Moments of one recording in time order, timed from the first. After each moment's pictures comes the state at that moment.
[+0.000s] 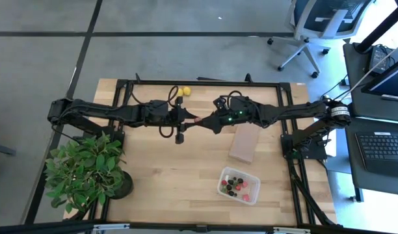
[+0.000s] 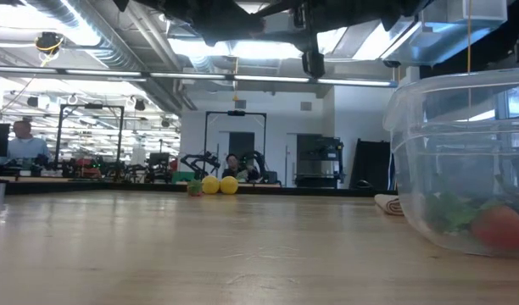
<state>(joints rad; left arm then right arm) 0.06 1.29 0.90 0.11 -0.09 0.11 -0.09 1.49 1.02 0.22 -0.15 0.91</state>
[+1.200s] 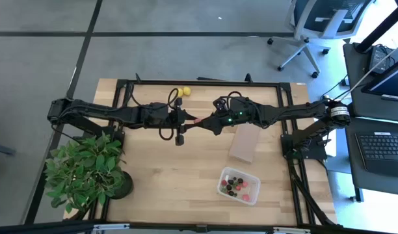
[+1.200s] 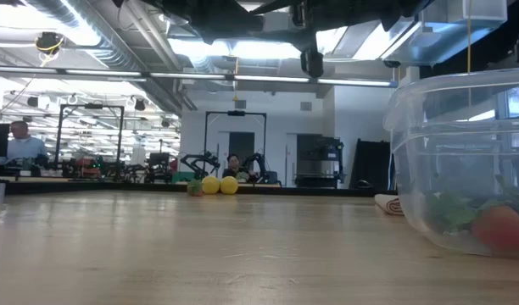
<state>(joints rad) 0.02 1.29 0.90 0.09 -0.14 0.11 -0.09 1.49 1.02 0.24 -0.17 0.90</state>
